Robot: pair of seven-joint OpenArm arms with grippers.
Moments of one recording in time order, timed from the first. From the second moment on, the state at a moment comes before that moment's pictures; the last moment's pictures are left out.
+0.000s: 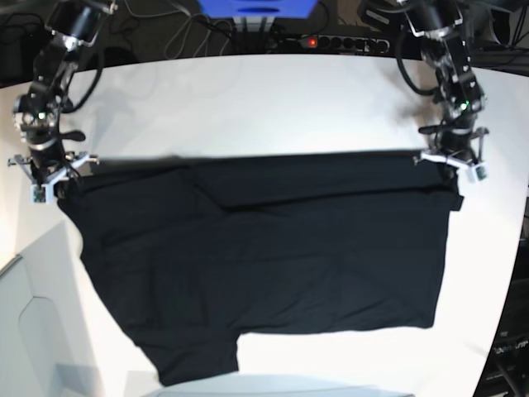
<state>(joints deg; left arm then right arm) 12.5 -12.2 -30.2 86.3 -20.9 -7.6 27.5 -9.9 10.2 31.1 91.5 0.5 25.7 -28.8</state>
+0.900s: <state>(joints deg) 19.5 -11.8 -32.5 86.8 -28.4 -7.9 27.3 -13.7 9.9 37.0 92.3 0.5 32.9 -28.9</state>
